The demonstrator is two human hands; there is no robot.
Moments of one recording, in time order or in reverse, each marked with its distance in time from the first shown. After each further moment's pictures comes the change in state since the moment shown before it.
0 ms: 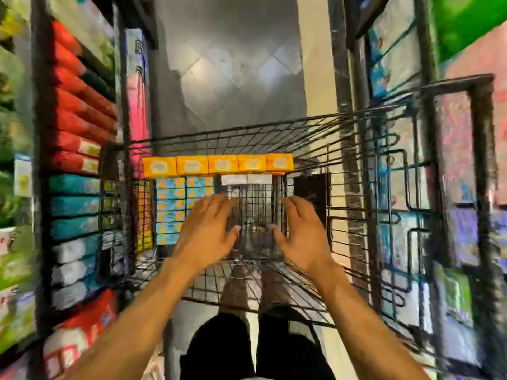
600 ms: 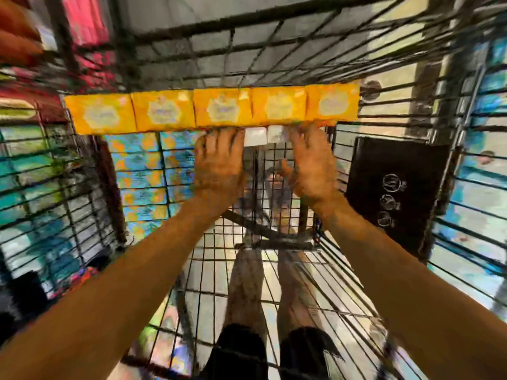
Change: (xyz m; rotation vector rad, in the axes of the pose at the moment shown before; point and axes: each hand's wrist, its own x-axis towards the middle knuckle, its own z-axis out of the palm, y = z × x) left_hand 0.150 -0.099 0.231 0.248 0.074 -0.123; right_hand 0.174 0.086 0.219 0.040 0.014 0.041
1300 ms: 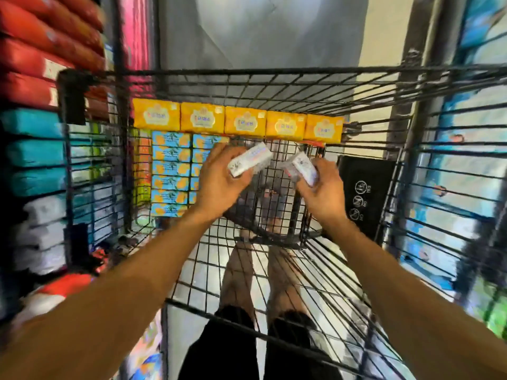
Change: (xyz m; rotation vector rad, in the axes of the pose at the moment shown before) left_hand -0.051 -0.010 -0.101 -0.942 0.112 -0.269; right_hand -0.059 -0.021 -0.086 0.366 -0.070 0.154
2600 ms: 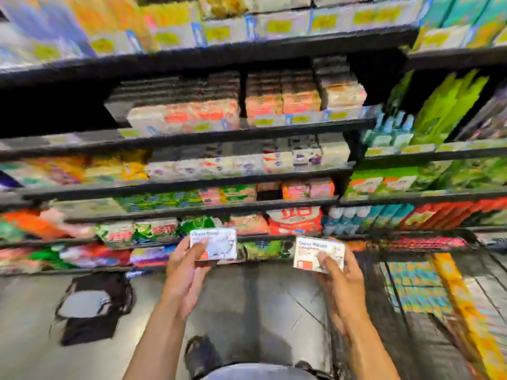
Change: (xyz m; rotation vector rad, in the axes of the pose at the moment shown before) left_hand -0.803 0.164 -0.103 -1.289 1.747 -0.404; right_hand -0.560 -0.236 0.000 0.457 -1.091 -0.355
